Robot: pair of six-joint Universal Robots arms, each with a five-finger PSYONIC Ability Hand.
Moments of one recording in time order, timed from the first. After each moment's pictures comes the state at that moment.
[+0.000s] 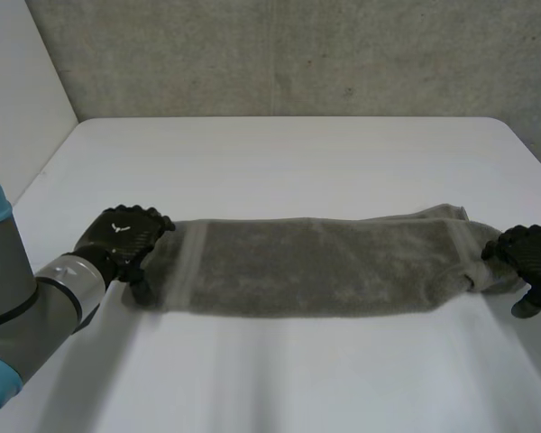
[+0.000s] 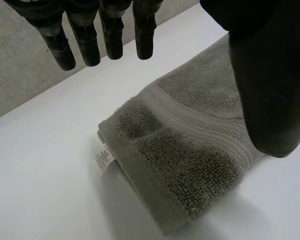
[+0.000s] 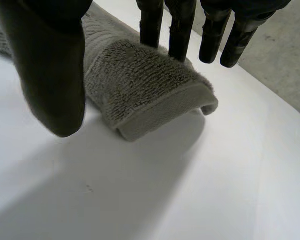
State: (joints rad) left arm 4.43 -1.82 -1.79 3.20 -1.42 3.45; right arm 1.18 -1.30 1.97 -0.12 0.83 2.37; left_hand 0.26 0.24 0.22 0.23 0.06; right_hand 0.51 0.52 0.18 0.18 0.36
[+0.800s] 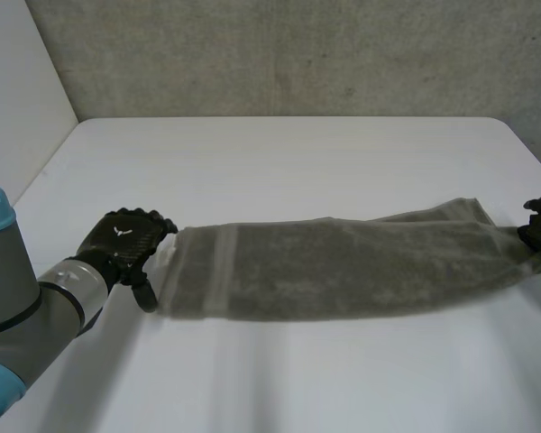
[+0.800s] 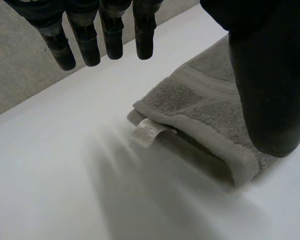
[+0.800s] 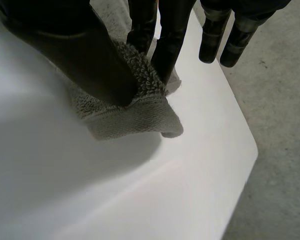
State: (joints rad) left arm 4.42 -1.82 -1.81 3.22 -1.42 3.44; right arm 1.13 -1.08 1.63 -0.01 0.77 1.91; left_hand 0.26 0.24 0.22 0.23 0.06; right_hand 1.29 1.26 0.18 0.18 1.14
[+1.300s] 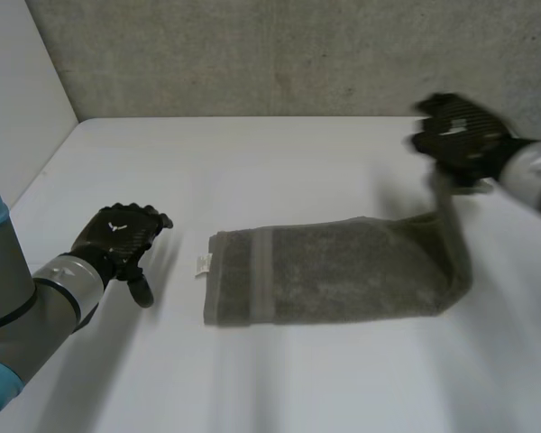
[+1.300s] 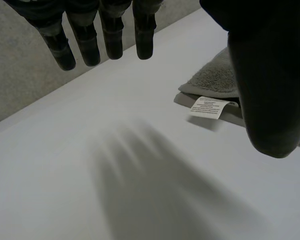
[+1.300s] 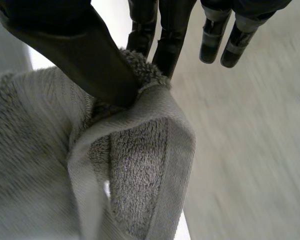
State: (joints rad) left arm 4.44 -1.81 -1.81 3.23 -1.43 3.44; right arm 1.71 -1.18 1.26 0.14 0.99 2.17; left_hand 0.26 0.24 0.22 0.23 0.06; right_hand 1.30 1.27 0.18 0.18 1.14
